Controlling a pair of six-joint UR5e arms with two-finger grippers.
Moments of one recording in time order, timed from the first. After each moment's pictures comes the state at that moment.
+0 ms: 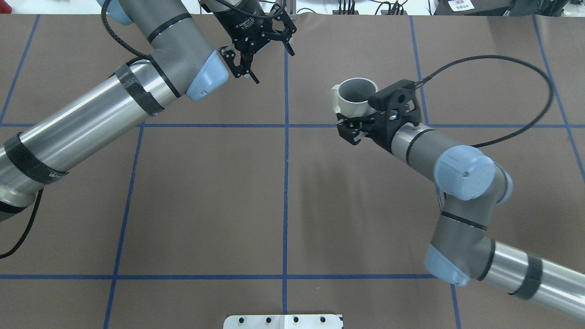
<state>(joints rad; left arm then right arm) -0.90 -2.59 -1.23 -1.86 -2.46 -1.69 0.55 -1.29 1.76 -0.65 1.28 0.71</state>
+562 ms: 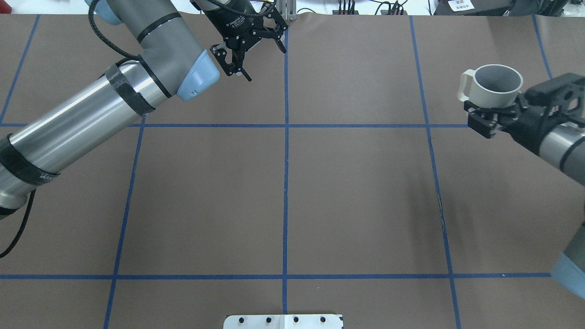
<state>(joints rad) -0.90 -2.56 -1.26 -1.86 -2.45 -1.69 0.73 -1.77 1.94 -0.42 1.30 0.71</state>
